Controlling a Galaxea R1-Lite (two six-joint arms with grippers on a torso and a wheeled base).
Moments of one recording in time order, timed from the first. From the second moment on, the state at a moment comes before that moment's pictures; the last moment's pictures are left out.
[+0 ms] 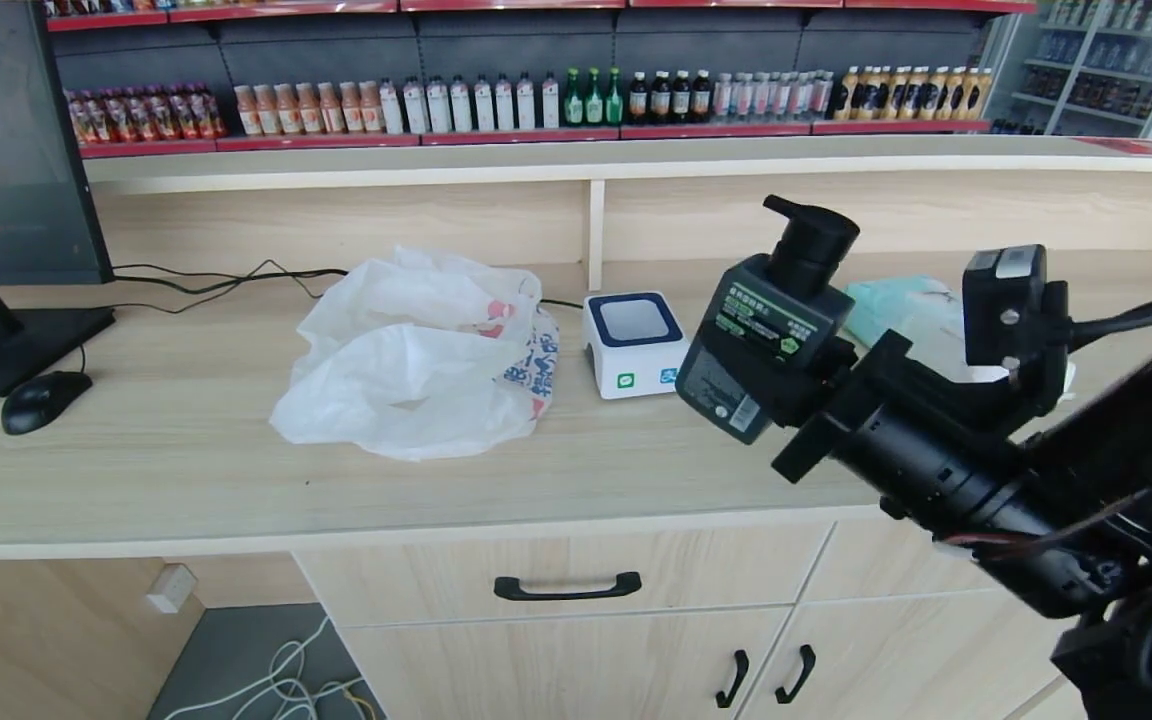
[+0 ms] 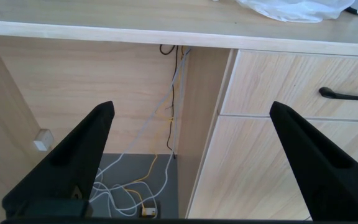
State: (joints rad) left arm 0.00 0.00 0.00 0.00 0.00 0.00; right arm 0.65 1.71 -0.52 -1.56 0.19 0.00
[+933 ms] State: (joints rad) left arm 0.00 0.00 0.00 0.00 0.00 0.00; right arm 0.85 1.64 -0.62 -1.57 0.18 0.76
